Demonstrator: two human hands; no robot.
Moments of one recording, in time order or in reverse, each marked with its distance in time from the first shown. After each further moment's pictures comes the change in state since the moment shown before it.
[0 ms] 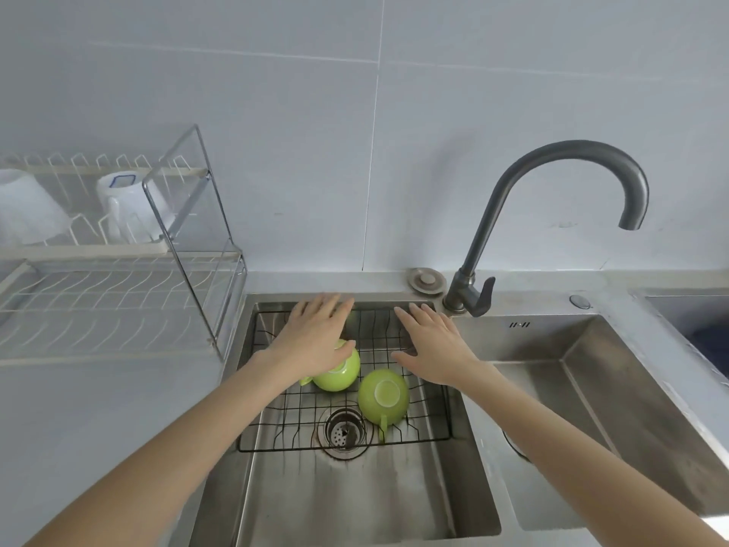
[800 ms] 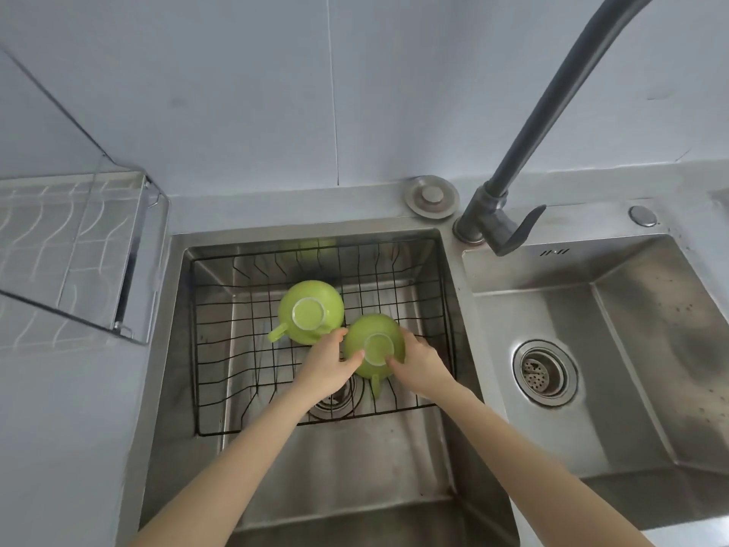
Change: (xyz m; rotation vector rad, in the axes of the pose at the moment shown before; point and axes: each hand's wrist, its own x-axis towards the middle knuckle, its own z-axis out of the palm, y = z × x) left_hand 0.075 0.012 0.175 -0.807 -0.298 -0.375; right_hand 0.061 0.052 0.152 0.598 -0.345 0.420
